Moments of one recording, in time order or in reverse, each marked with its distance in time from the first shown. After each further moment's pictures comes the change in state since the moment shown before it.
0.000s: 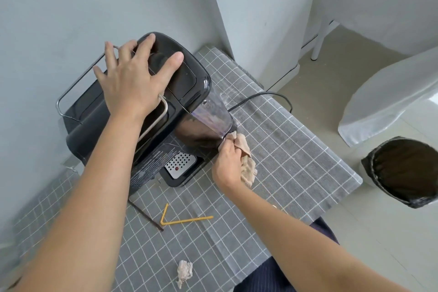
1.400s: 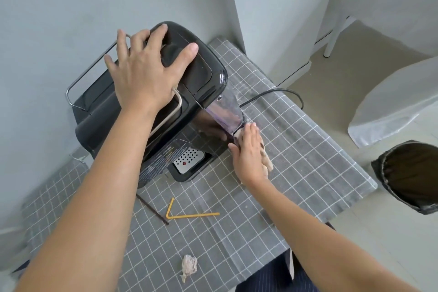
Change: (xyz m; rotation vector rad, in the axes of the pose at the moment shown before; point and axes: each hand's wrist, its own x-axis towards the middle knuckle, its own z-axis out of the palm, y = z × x) left_hand -0.001 0.000 -0.001 0.000 0.016 0.005; right_hand 0.016 0.032 -0.011 0.130 0.101 -0.192
